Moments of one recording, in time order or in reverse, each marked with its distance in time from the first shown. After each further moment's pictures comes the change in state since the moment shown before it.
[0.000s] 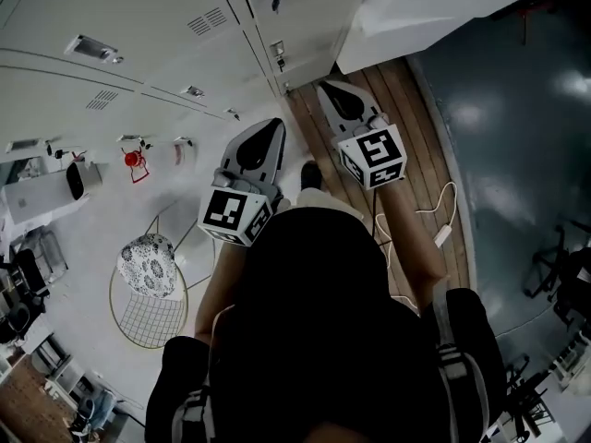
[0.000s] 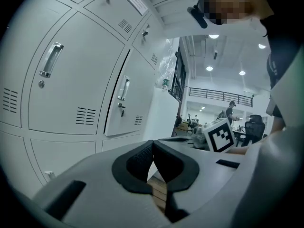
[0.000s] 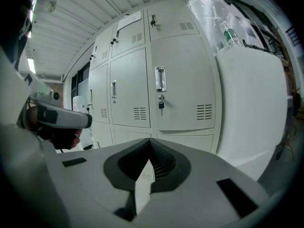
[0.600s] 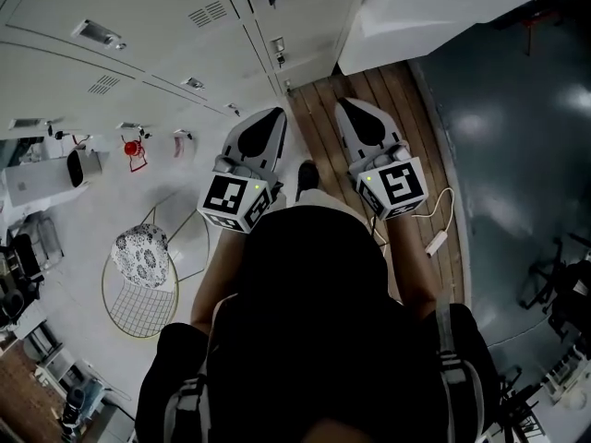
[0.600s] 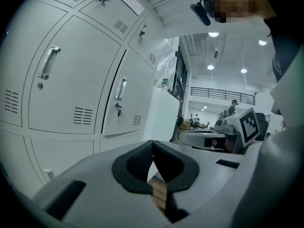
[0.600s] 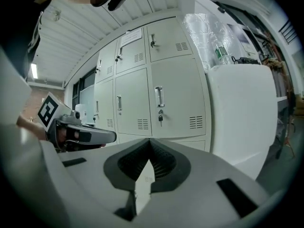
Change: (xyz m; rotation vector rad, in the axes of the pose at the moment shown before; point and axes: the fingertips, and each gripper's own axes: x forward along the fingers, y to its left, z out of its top) left arm 0.006 -0.019 0.001 0.011 -0.007 0.021; right arm -0.081 0.010 0.029 0.034 -0.106 0.002
